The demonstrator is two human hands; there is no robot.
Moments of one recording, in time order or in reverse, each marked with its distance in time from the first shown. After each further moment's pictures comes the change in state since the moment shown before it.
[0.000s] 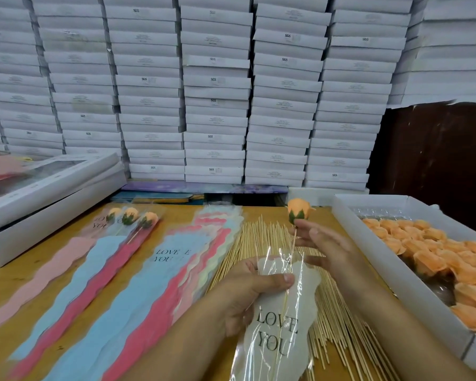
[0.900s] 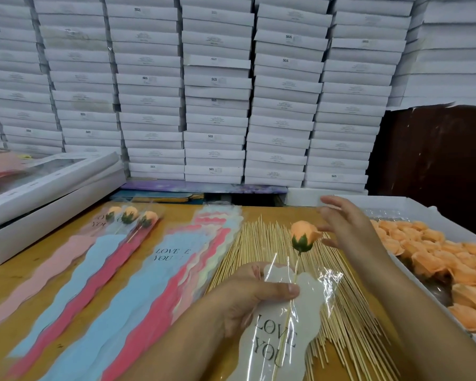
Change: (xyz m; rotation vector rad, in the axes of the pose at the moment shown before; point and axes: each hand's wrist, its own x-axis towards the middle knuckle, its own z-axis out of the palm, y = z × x) left_hand -0.003 -0.002 -0.001 0.008 -0.089 -0.054; right_hand 0.022 -0.021 -0.019 -0.143 0.198 0.013
